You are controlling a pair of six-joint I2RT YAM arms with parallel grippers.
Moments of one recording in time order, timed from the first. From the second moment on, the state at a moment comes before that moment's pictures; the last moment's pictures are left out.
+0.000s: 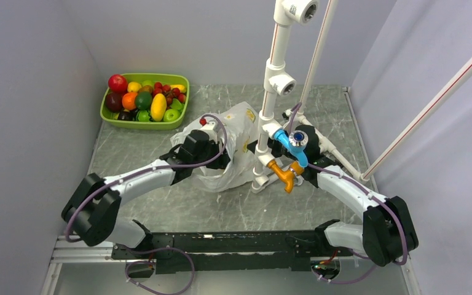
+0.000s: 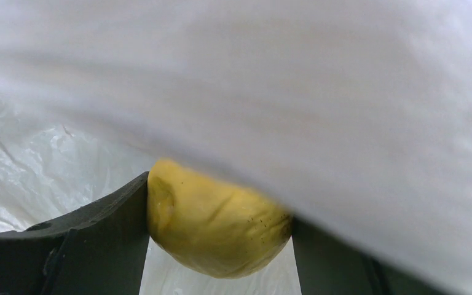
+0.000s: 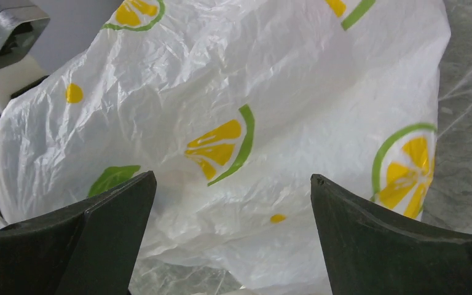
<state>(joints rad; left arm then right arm) -0.69 1.44 0.80 0.09 0.12 -0.57 0.42 1.21 0.66 0.23 -0.38 0.47</state>
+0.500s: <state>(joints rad) -0.69 1.55 0.81 0.08 0.14 -0.63 0.42 1.29 0.62 0.27 -0.40 0.64</state>
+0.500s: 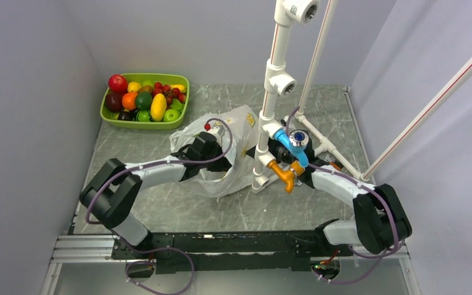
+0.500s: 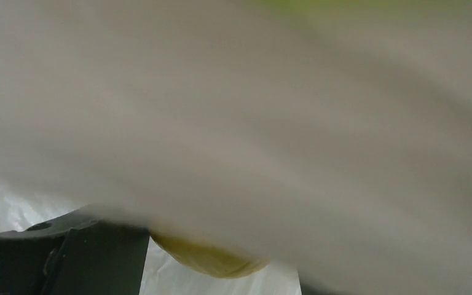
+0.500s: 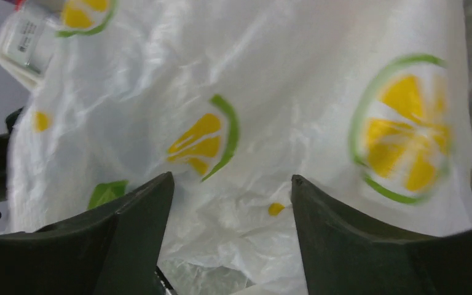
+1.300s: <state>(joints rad) -0.71 1.04 0.61 -0.05 0.11 -0.68 0.25 1.85 0.91 0.28 -0.30 0.70</state>
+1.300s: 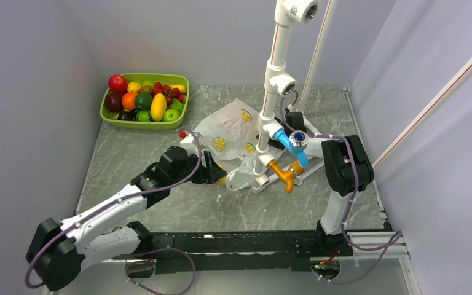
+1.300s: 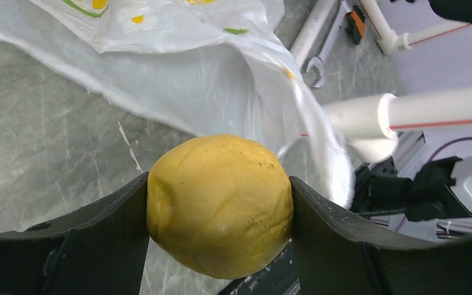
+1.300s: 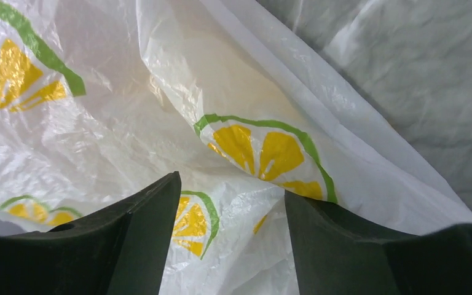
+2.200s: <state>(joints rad) -0.66 0.87 0.75 -0.57 -0.23 -0.53 0.32 1.48 0.93 0.03 -0.49 0.51</state>
